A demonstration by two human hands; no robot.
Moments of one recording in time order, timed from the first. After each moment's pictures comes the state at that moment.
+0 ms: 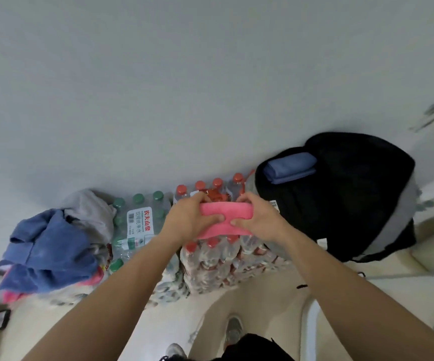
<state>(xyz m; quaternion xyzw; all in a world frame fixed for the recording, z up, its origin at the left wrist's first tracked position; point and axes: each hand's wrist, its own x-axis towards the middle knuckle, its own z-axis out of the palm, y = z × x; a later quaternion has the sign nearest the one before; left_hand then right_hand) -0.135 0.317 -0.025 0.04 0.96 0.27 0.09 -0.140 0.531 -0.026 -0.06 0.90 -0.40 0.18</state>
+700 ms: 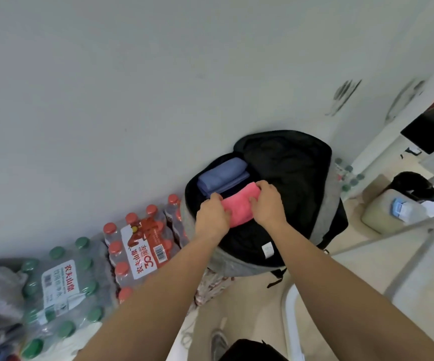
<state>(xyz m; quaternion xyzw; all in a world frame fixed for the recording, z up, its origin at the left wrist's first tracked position) -0.199 0.540 -0.060 0.03 0.93 0.33 0.12 -0.189 0.691 -0.059 0.22 0.92 -0.33 -0.02</state>
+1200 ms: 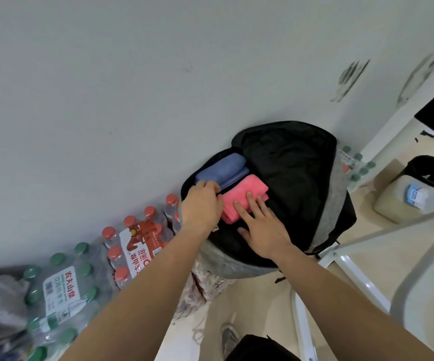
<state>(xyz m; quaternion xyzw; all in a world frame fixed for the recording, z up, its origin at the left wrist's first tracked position) -0.227 0.534 -0.049 0.11 0.97 0.20 -0.02 -0.150 0.699 -0.115 -0.03 0.99 -0.08 0.10</state>
